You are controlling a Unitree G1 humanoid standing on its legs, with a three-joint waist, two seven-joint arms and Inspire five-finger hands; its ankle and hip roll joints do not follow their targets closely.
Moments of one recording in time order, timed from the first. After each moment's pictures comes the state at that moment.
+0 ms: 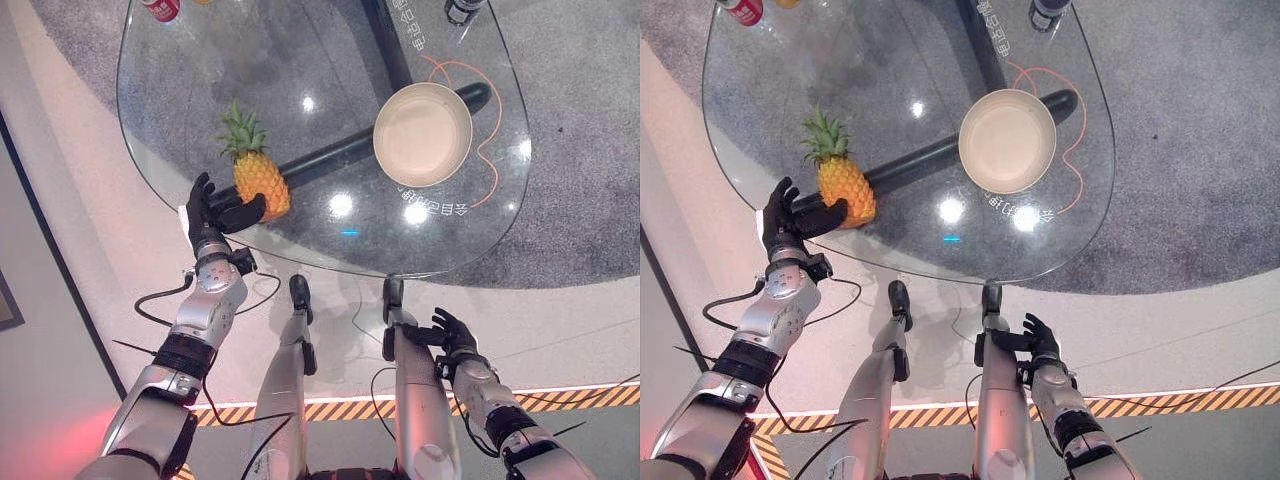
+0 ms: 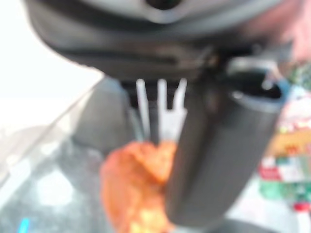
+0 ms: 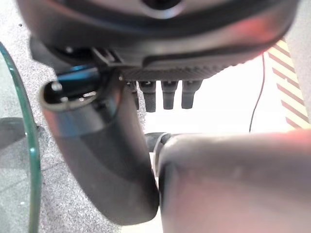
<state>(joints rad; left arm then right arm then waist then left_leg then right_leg) -0.62 0.45 -0.26 0.45 -0.66 0.03 0.63 -0.34 -0.32 0.30 0.89 0.53 0.02 -0.26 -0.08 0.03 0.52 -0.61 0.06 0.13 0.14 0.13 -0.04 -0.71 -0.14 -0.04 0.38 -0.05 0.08</state>
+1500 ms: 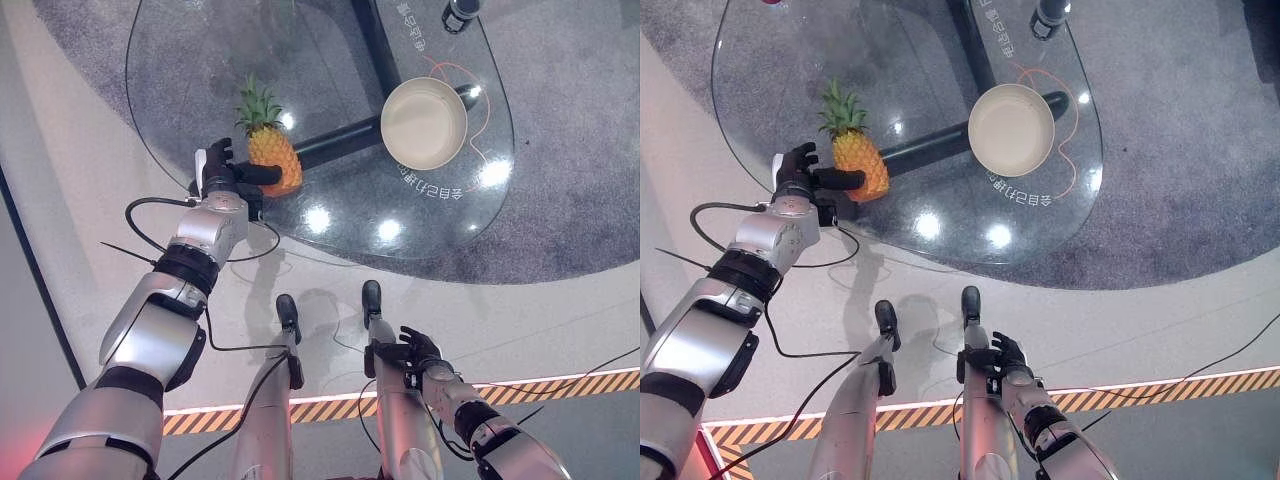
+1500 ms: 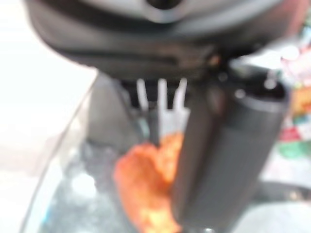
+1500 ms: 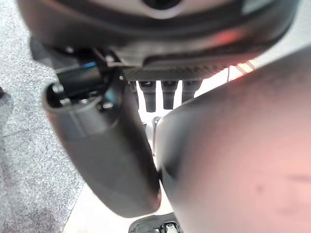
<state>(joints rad) -1.11 0.48 -0.46 0.85 -0.66 0.37 0.50 -0.41 -0.19 0.43 1.05 0.55 0.07 -0.26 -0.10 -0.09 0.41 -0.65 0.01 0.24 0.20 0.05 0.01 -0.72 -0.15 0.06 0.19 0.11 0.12</state>
